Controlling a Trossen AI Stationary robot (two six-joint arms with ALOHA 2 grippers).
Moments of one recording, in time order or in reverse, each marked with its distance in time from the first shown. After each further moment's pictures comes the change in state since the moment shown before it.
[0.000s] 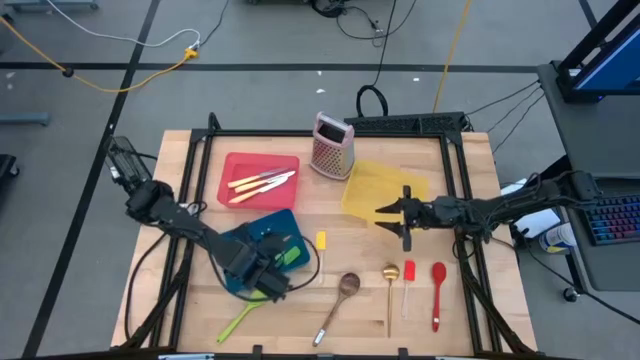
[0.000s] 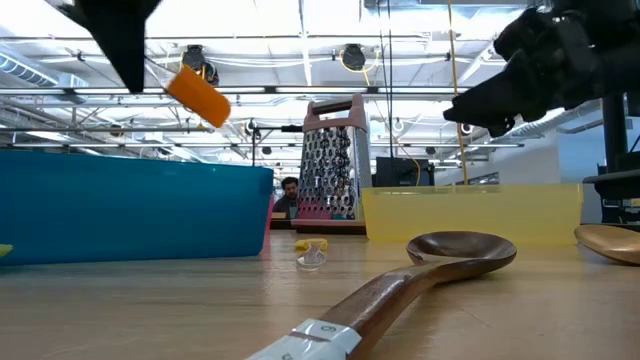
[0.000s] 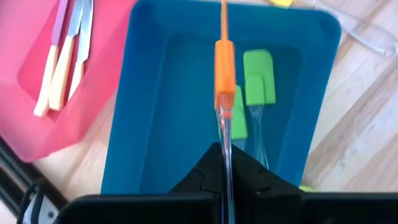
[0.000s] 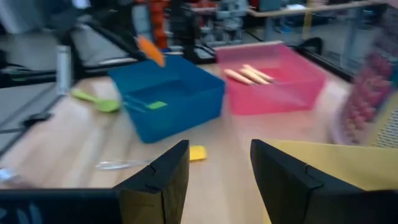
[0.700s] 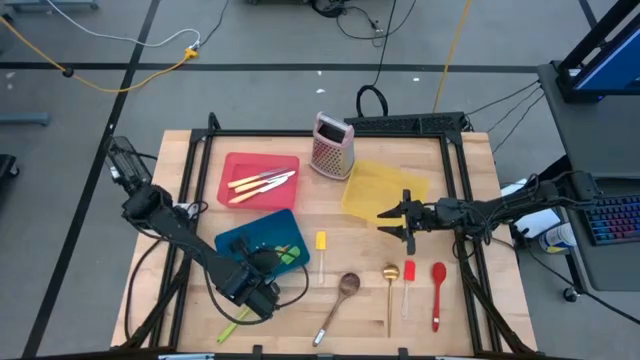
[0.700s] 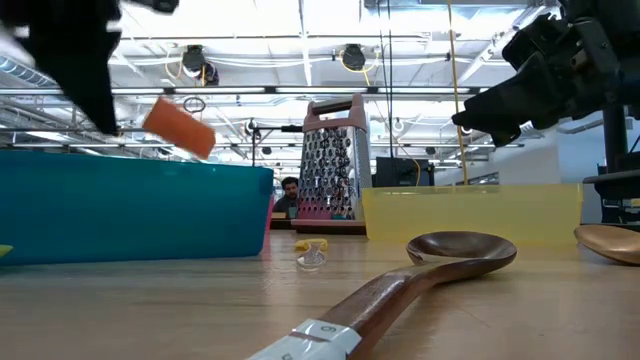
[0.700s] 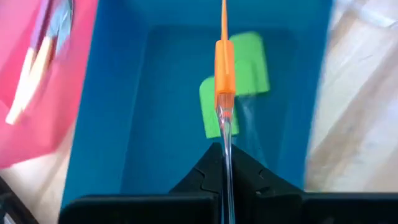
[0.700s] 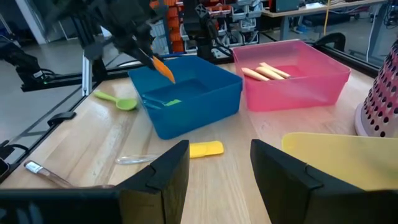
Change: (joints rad) left arm -0.110 0.005 -0.188 0.177 -0.089 -0.067; right arm 0.000 0.000 -0.068 0.099 -0.068 0.032
